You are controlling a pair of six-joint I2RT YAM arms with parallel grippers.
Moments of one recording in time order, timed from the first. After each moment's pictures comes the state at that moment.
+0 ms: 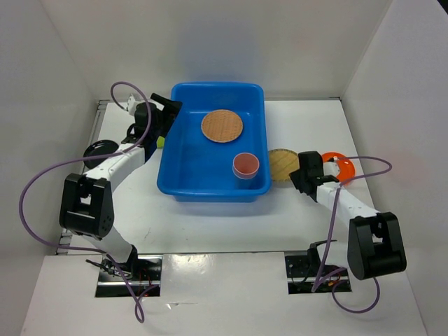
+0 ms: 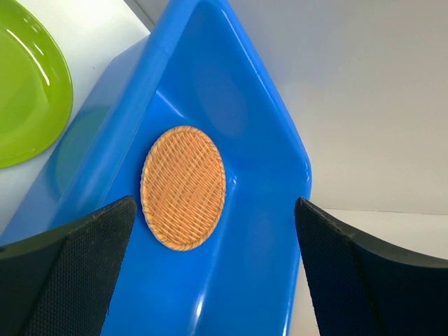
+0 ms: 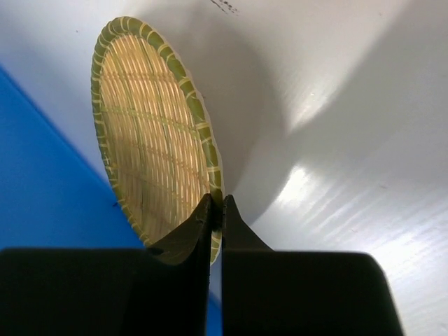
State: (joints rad) left arm -0.20 1.62 1.14 0.19 -0.13 -1.13; right arm 0.15 1.26 0.59 -0.21 0.28 1.23
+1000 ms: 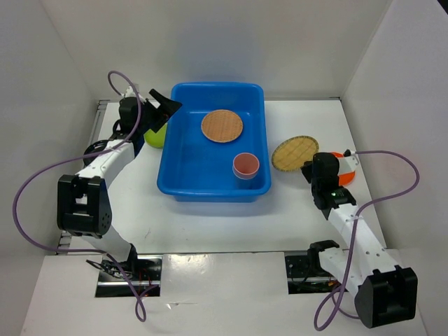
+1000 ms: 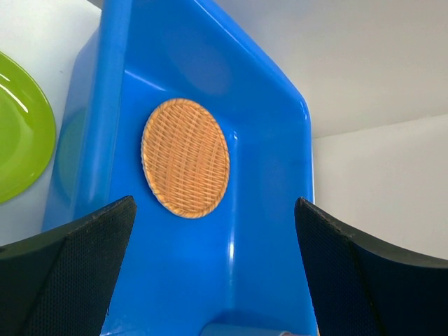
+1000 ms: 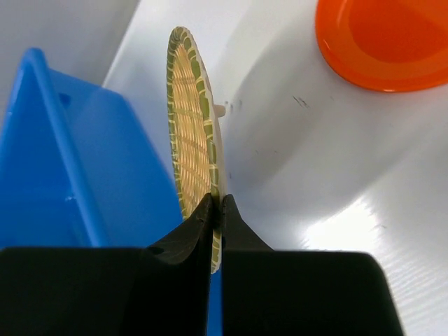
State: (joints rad) left arm -0.07 1.62 1.17 0.19 0.23 -0.89; right arm 0.15 0.90 0.58 -0.22 0.40 1.04
